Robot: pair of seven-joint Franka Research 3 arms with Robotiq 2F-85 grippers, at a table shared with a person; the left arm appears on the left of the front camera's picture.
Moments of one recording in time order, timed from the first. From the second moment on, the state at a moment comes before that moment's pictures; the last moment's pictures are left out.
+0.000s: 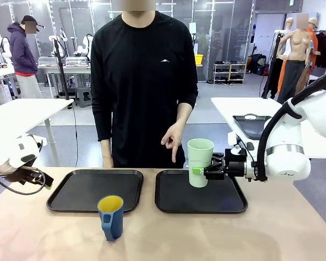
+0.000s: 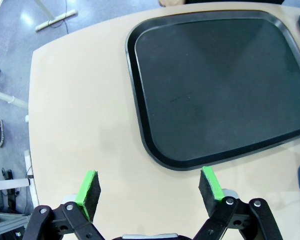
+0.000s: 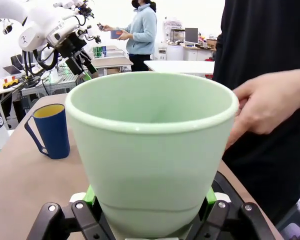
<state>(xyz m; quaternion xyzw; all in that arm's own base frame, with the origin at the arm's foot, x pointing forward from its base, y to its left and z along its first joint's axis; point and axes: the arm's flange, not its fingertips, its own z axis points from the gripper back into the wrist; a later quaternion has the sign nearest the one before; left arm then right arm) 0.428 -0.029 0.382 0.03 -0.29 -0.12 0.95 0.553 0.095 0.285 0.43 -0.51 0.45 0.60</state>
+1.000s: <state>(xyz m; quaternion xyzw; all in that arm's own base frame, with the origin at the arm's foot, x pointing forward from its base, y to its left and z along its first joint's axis) 0.428 -0.029 0.382 0.03 -0.29 -0.12 0.95 0.578 0.100 0.220 0.41 -0.52 0.43 0.61</state>
